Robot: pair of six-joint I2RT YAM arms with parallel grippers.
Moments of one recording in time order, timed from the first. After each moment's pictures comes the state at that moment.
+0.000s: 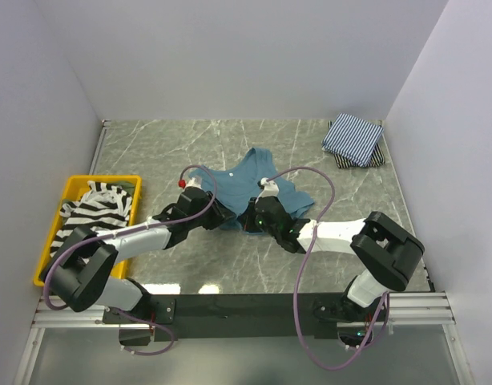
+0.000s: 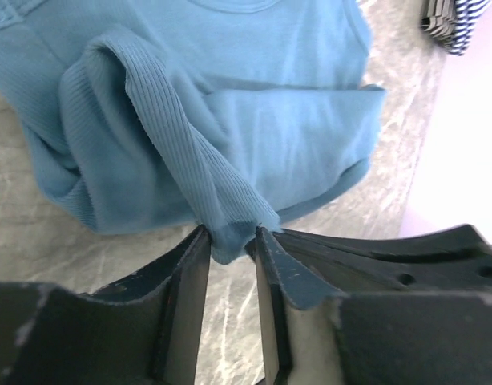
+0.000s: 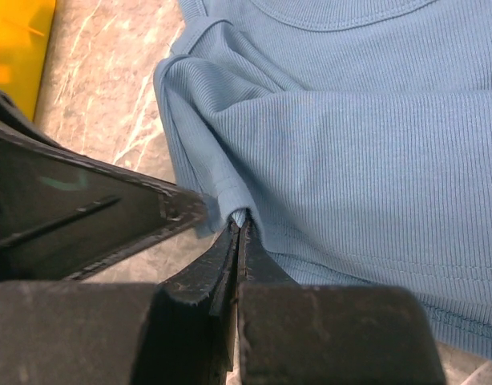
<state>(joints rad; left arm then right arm) -0.63 1.39 0.57 0.22 0.05 -1.12 0.89 1.57 0.67 0.36 0.19 0.75</state>
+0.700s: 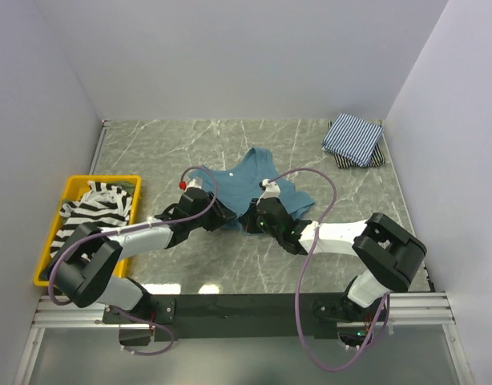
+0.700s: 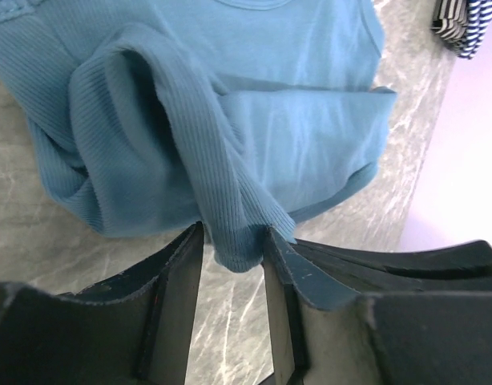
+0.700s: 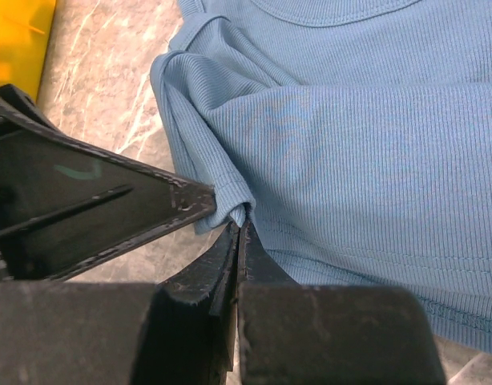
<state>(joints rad) -0.63 1.41 0.57 0.22 0.06 -1.15 0.88 1.55 0.65 0.38 0.19 0.75</state>
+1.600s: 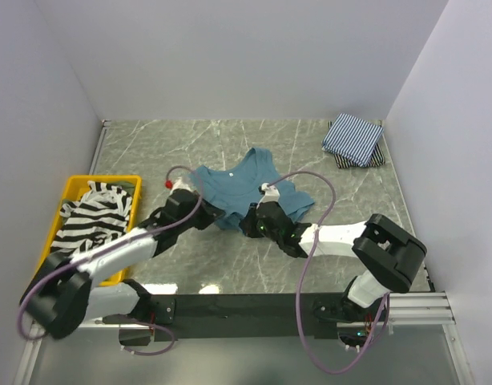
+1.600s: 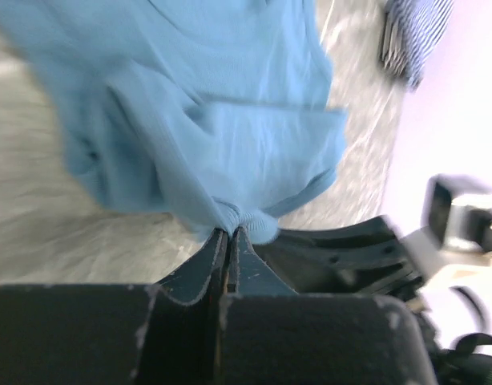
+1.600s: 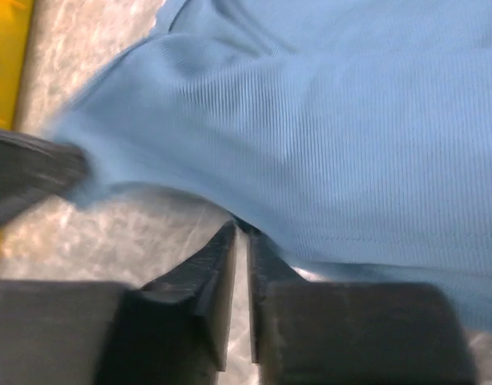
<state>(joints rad) -0.62 1.22 0.55 0.13 0.00 -1.15 0.90 1.55 0.62 0.37 0.20 0.76</state>
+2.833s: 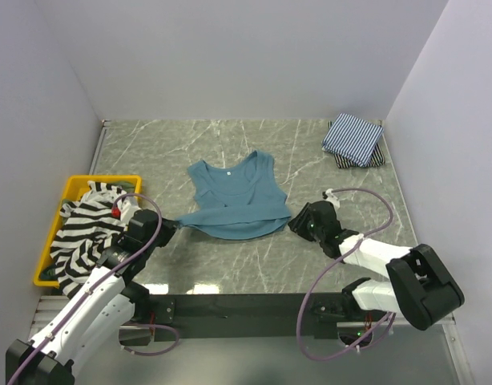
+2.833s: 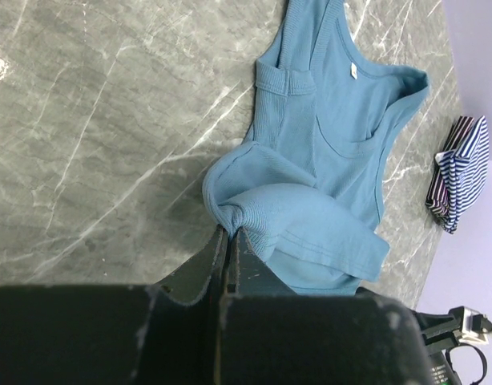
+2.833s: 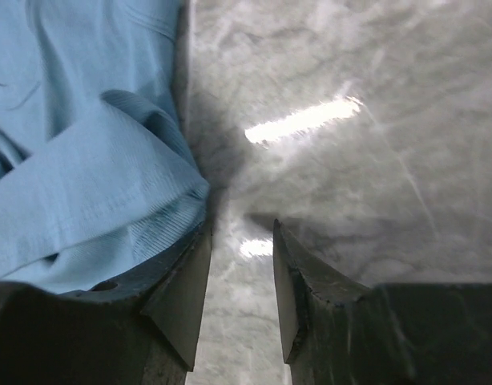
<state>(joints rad) -0.41 0.63 0.39 -0.39 -0.25 -1.21 0.46 1.23 0.33 0.17 0.11 0.89</state>
